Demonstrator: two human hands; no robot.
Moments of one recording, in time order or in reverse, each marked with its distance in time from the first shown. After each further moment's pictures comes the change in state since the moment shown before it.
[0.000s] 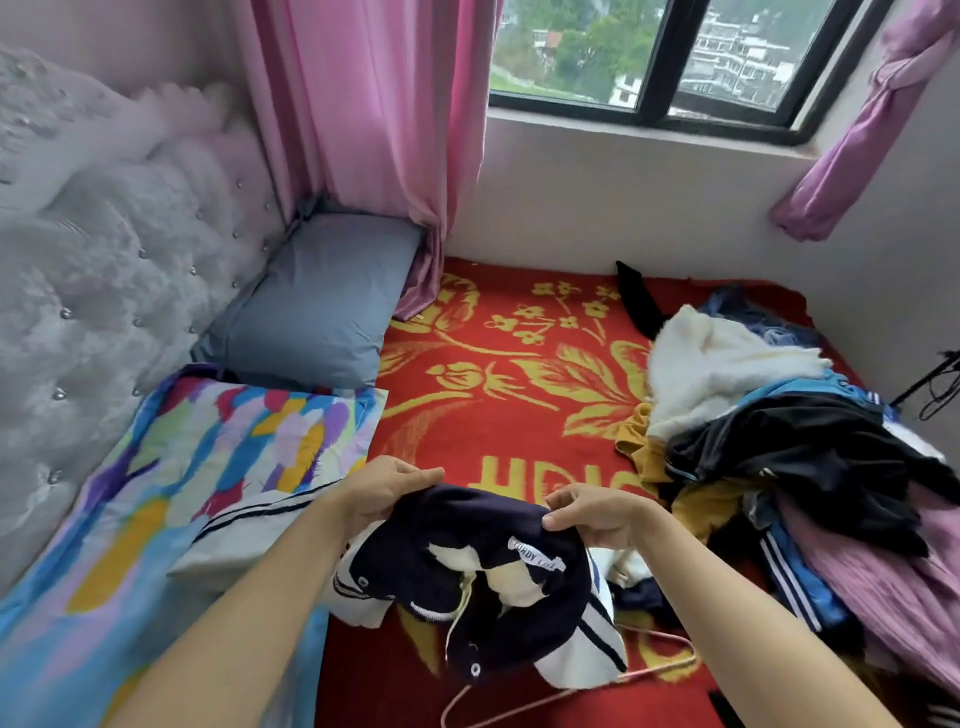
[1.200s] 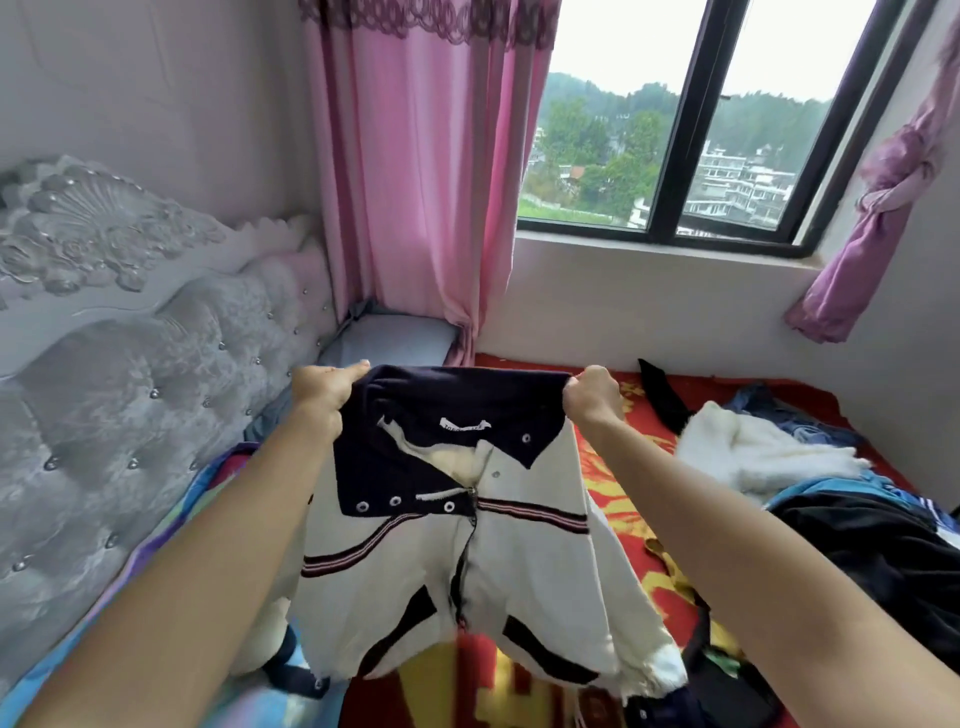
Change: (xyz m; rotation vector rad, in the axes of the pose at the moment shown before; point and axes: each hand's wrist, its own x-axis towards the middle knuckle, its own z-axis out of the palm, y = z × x) left_hand -0.027 0.131 -0.098 -0.448 0.933 0.323; right_hand -0.017 -0.179 0.005 -0.463 1.304 -0.353
